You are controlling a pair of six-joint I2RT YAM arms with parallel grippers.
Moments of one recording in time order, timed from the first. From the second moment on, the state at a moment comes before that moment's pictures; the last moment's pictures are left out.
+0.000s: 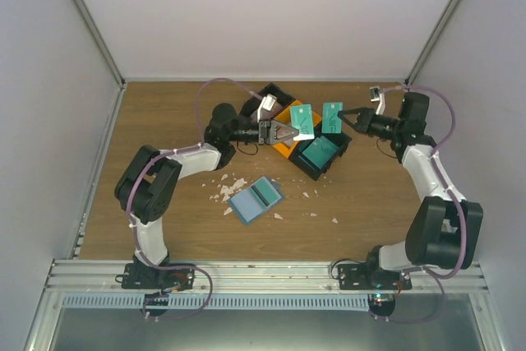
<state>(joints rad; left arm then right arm) -0.54 1.89 1.11 1.04 1.09 -1.11 -0.15 1.41 0.99 -0.05 -1.13 0.51</state>
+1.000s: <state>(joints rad) -0.52 1.62 0.89 0.16 0.68 -0.69 0.13 1.67 1.19 -0.57 -0.47 0.06</state>
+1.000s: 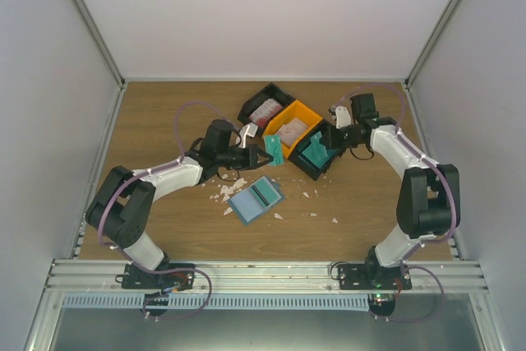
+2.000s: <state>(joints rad) -0.52 1.48 0.83 0.16 0.73 -0.72 0.17 1.40 1.13 -0.51 -0.36 0.18</state>
